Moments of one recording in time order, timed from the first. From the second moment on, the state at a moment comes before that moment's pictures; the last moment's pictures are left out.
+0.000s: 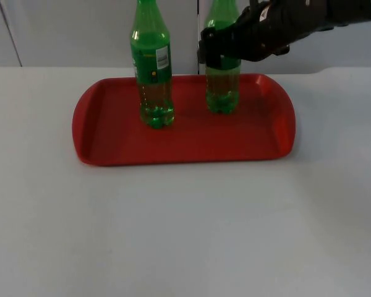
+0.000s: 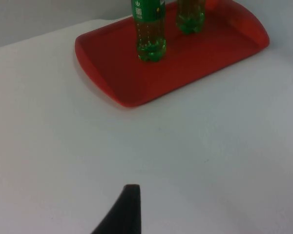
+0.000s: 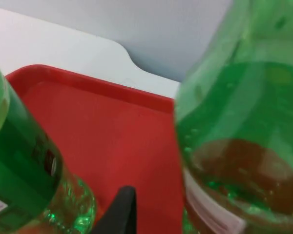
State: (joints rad) right arm 0.46 2.35 -1.85 0.03 0.19 0.01; left arm -0.53 0.00 -0.50 0.09 1.08 -0.05
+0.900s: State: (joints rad) right arm 0.46 2.24 -1.85 0.03 0.61 0.00; left arm -0.53 0.00 -0.50 0.09 1.08 -0.05
